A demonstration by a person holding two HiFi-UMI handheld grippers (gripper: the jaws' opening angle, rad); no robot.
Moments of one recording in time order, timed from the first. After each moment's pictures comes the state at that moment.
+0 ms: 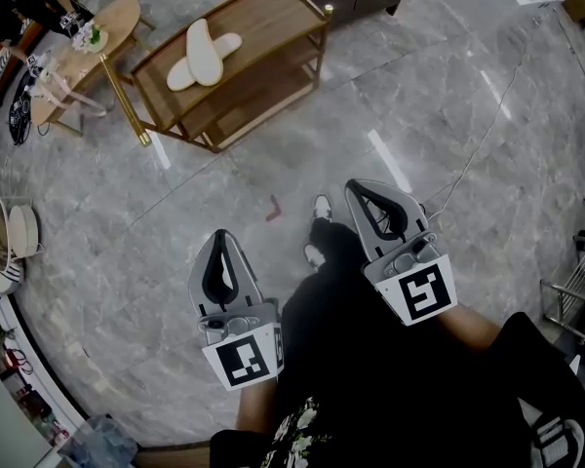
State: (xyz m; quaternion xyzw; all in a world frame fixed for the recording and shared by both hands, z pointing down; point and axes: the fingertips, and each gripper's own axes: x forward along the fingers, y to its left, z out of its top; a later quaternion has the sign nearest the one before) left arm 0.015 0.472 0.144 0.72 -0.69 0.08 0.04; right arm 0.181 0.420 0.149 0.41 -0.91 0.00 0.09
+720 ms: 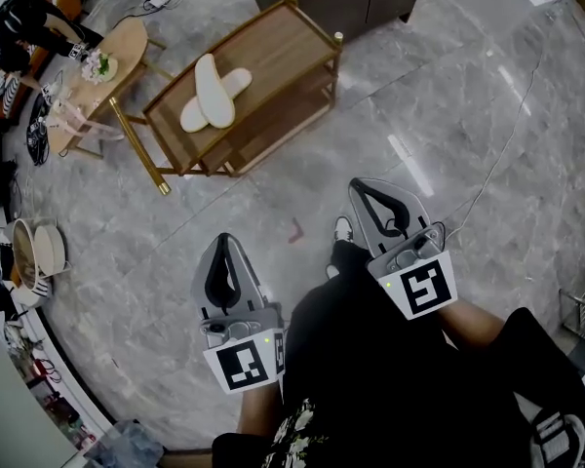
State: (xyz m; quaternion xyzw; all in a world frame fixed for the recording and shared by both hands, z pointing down) left arm 0.016 0.359 0.117 0.73 -0.67 0.10 0.03; right arm 0.184 0.305 0.147 0.42 -0.90 0.01 0.07
